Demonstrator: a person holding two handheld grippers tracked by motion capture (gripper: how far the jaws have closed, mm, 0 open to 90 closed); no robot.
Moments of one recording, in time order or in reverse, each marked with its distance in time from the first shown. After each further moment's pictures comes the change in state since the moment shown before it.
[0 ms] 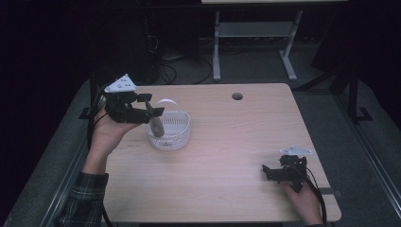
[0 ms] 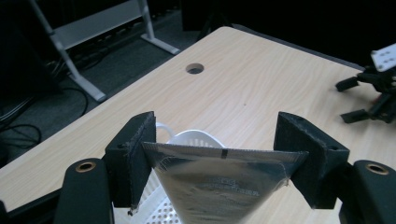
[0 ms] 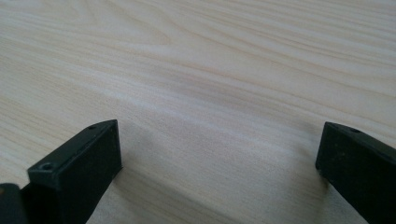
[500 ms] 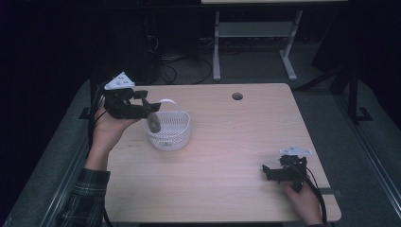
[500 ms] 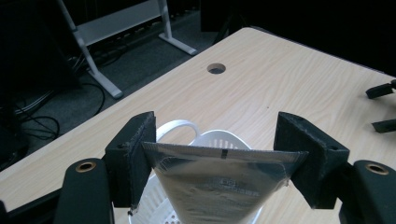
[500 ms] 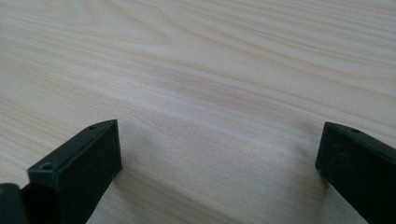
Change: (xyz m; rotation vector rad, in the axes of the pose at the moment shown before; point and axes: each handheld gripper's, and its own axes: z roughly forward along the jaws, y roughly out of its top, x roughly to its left) left arm 0.016 -0.006 0.008 -0.005 0.063 -0.027; right arm 0.000 0.000 0.000 0.000 0.000 0.000
